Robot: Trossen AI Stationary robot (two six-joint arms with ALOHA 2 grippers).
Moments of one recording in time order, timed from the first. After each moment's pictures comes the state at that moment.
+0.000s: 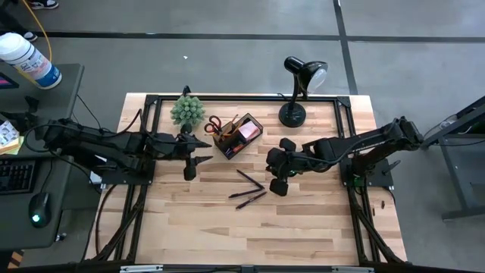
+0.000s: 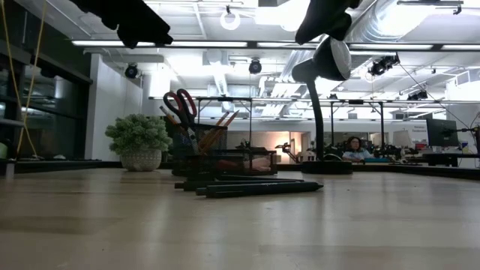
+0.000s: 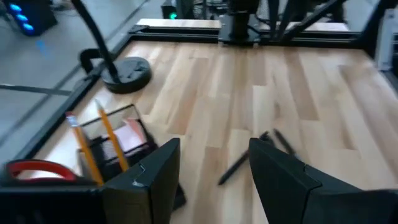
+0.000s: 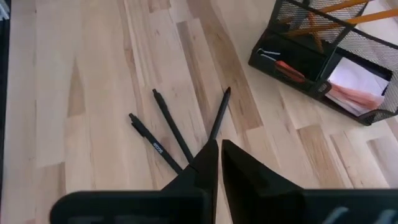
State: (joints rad) left arm -0.03 0.90 0.68 -0.23 -0.30 -0.08; right arm 0.23 1.47 1.27 -0.71 0.24 0.44
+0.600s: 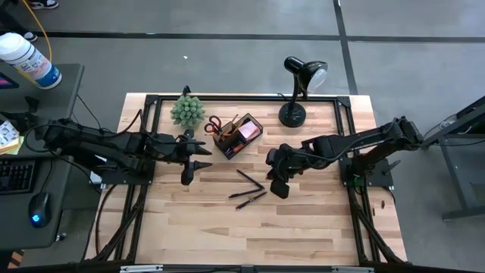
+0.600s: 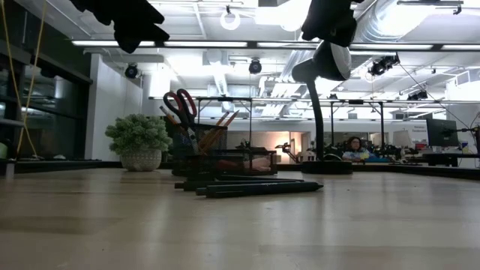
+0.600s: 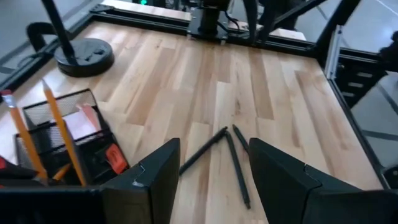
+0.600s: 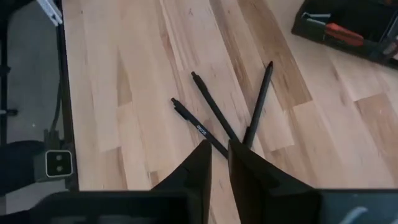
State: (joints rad) left arm -0.03 0.90 0.68 -0.24 -0.17 -0.21; right arm 0.20 1.47 1.27 -0.71 0.02 0.55
